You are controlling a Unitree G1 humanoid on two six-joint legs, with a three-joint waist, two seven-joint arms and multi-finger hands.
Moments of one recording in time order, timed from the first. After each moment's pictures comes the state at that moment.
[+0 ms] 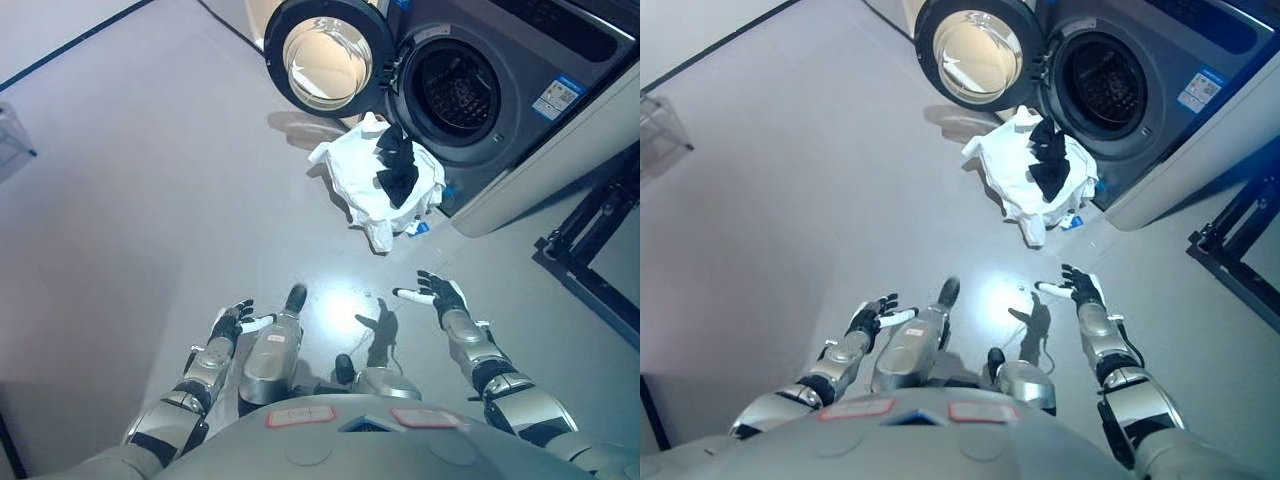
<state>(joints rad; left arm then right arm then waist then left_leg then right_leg) -0.05 0.21 -0.31 1.25 -0.13 -0.17 0.07 -0.15 -0.36 0.29 1.17 0.22 -0.13 -0.13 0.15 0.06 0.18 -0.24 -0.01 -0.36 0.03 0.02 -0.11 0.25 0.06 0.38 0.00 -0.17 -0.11</state>
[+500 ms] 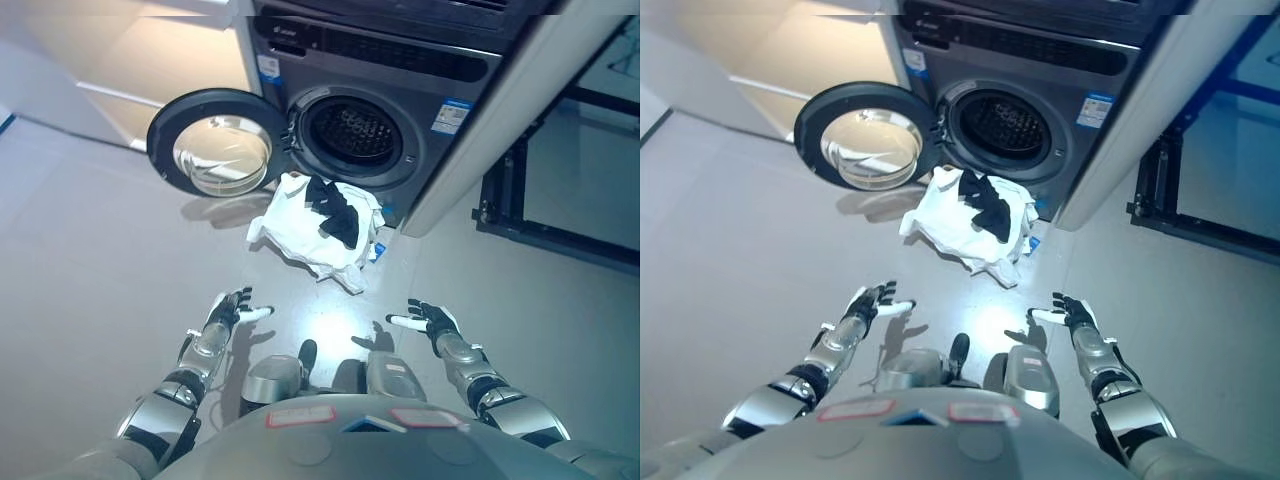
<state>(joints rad) -0.14 0.26 -0.39 1.15 -0.11 -0.17 0.08 -0.11 -0.30 0.27 1.22 0.21 -0.13 -0.06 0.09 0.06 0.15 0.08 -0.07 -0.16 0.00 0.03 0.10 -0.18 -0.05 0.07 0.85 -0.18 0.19</state>
